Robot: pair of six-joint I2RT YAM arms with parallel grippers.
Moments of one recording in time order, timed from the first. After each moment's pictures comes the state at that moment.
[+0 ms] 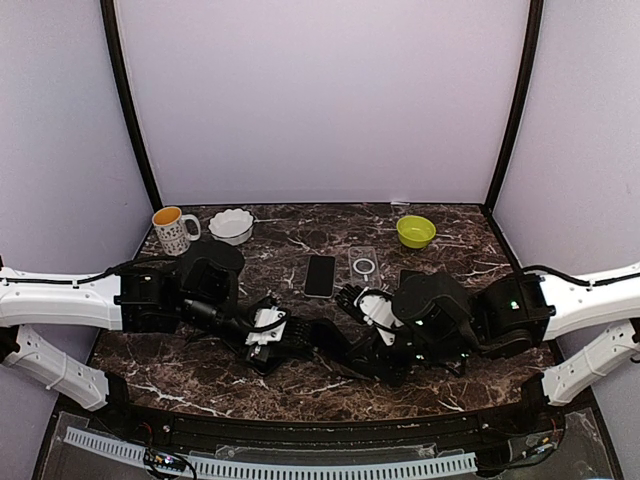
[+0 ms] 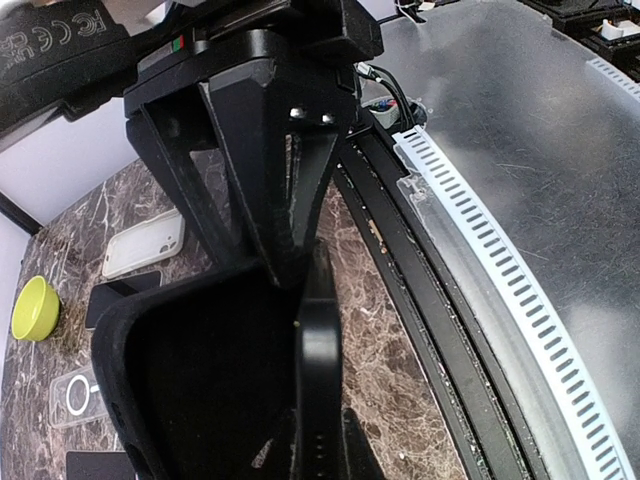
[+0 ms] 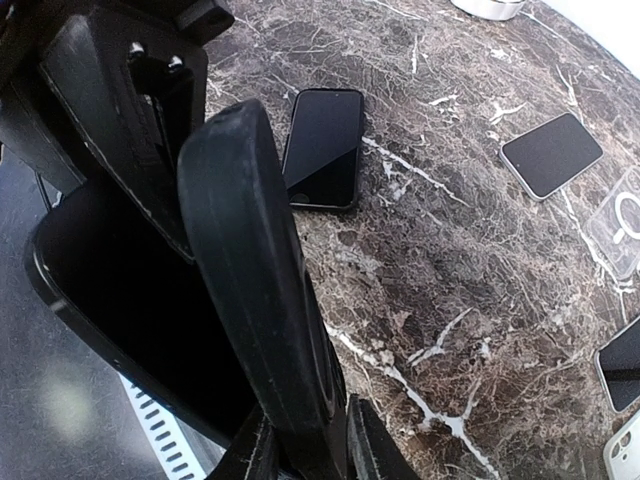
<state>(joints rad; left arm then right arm) -1.12 1.24 0.88 -0.23 0.43 0.64 1.43 1.25 1.00 -0.51 0.20 0.35</state>
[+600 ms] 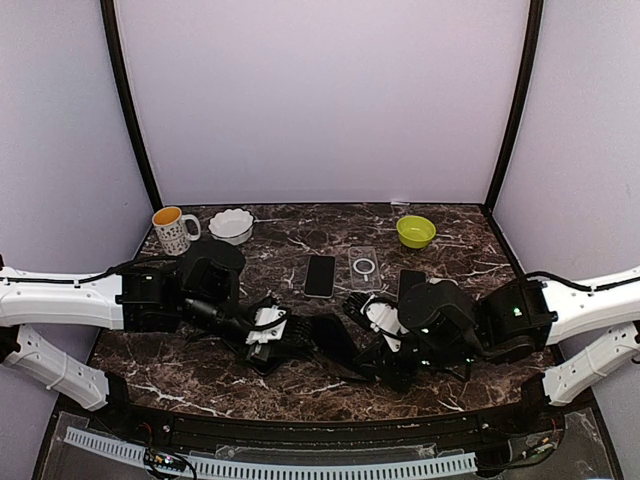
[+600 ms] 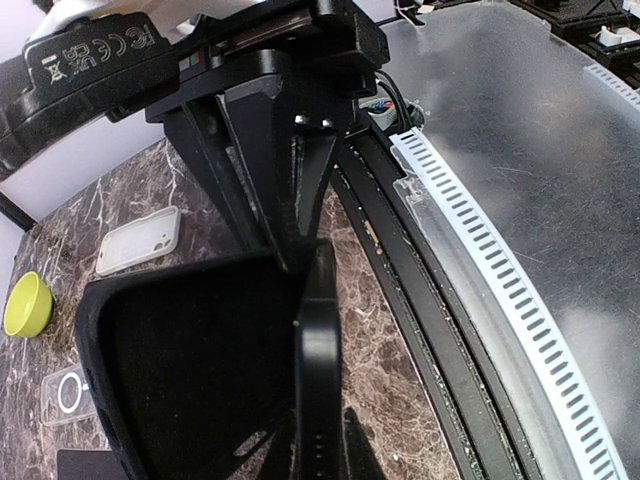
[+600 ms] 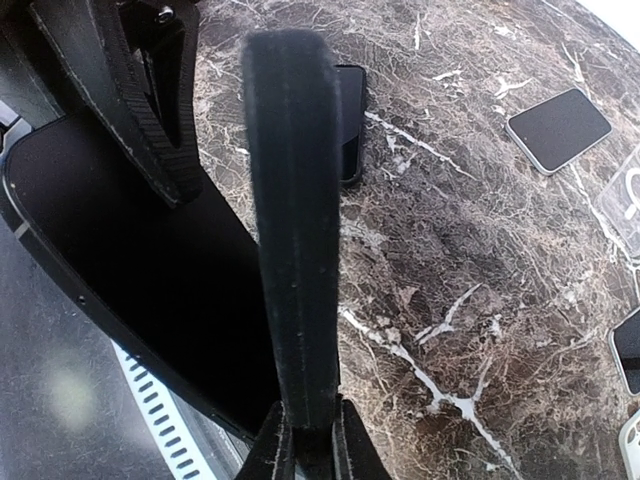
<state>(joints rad) -1.11 1.24 0.88 -0.23 0.45 0.62 1.43 1.21 0.93 -0.50 0.18 0.38</state>
